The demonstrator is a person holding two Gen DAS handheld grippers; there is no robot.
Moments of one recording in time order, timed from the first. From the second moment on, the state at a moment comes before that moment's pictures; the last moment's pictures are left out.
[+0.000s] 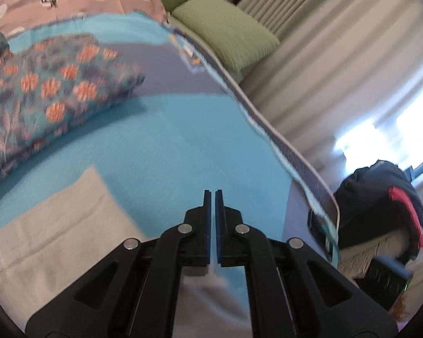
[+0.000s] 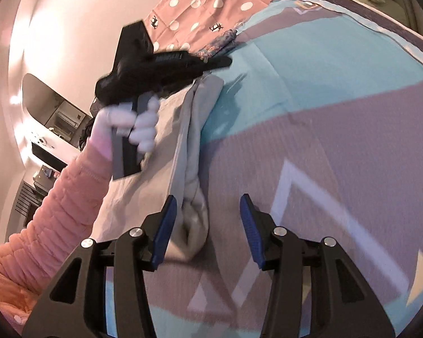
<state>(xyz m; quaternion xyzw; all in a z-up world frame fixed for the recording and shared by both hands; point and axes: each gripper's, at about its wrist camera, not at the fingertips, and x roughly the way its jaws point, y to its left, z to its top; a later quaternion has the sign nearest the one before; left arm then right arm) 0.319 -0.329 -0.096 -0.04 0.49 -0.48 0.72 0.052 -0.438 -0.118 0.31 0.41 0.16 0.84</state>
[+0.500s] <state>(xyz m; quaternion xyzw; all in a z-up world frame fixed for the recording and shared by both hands) 0.250 -0.273 -0.098 0.13 0.47 -0.42 0.77 0.049 -0.420 -0.119 0.28 0.43 0.14 0.85</state>
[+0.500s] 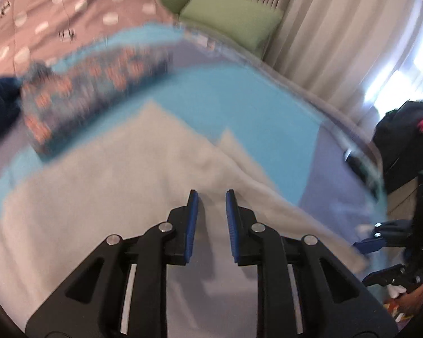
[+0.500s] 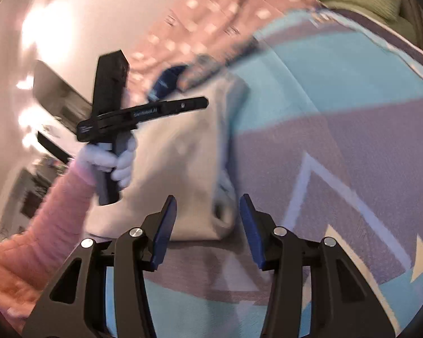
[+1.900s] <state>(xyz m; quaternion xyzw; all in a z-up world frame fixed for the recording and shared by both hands) 0.206 -0.263 -0.059 0.06 0.38 -0.43 0.81 -0.013 -0.420 -0.103 0.28 0.44 0.02 0.85</state>
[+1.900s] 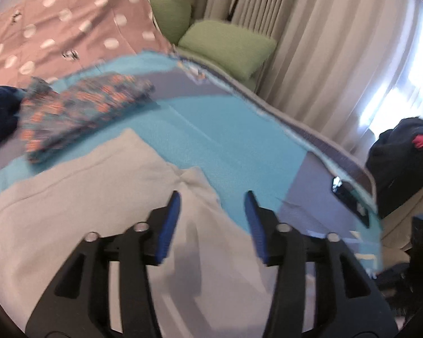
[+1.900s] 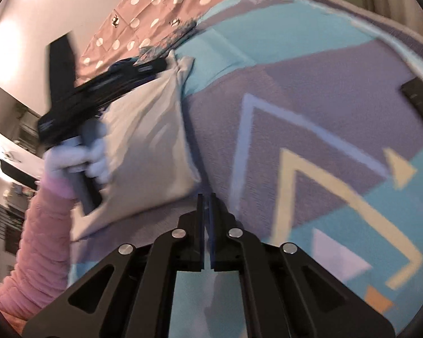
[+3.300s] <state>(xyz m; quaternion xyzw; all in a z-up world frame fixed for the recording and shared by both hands) 0.023 0.157 -0.097 -0.17 0.35 -0.42 0.82 0.090 -0.058 -0.036 -0.05 0.45 0.20 0.87</state>
